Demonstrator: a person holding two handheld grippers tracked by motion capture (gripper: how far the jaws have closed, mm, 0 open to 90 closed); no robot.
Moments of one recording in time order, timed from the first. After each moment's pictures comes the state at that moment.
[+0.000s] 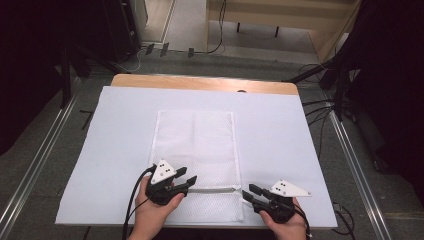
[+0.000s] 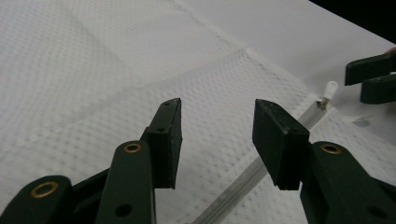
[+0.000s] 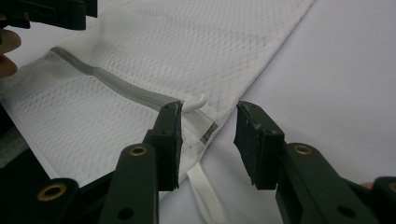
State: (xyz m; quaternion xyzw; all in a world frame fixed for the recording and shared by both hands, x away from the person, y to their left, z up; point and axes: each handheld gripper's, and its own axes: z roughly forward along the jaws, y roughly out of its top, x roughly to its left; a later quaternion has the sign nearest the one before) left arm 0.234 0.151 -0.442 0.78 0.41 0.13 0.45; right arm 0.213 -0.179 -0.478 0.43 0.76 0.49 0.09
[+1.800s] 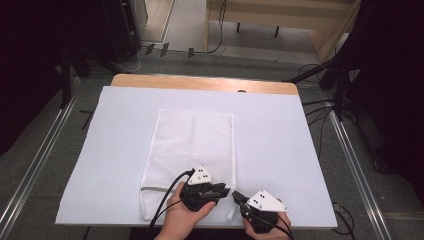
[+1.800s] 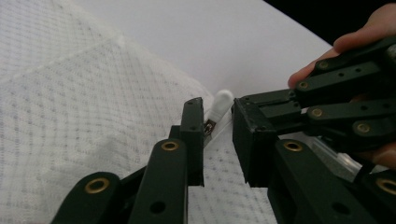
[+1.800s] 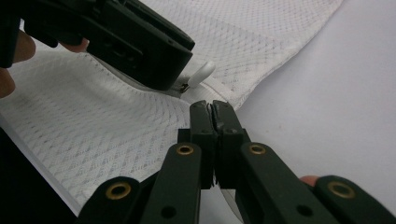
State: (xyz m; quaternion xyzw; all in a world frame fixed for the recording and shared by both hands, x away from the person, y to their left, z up) left arm 0.235 0.078 -0.447 0.81 0.35 0.00 0.46; right arm 0.187 -0.131 -0.477 0.40 0.78 0.45 0.19
